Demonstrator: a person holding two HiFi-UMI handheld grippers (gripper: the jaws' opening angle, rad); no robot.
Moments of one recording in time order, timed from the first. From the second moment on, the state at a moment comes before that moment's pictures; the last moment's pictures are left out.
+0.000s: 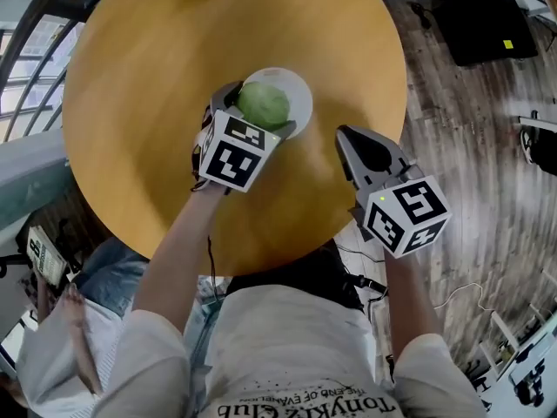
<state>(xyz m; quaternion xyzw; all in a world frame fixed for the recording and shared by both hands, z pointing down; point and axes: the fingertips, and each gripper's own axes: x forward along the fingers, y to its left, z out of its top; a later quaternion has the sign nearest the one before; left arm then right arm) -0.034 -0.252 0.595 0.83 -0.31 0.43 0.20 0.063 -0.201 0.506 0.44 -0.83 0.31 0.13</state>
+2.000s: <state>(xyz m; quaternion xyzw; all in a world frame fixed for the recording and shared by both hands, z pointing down) -0.012 -0.264 0.639 0.82 -0.26 0.48 0.19 0.073 -0.198 0.519 0.44 -0.82 0.34 0.12</state>
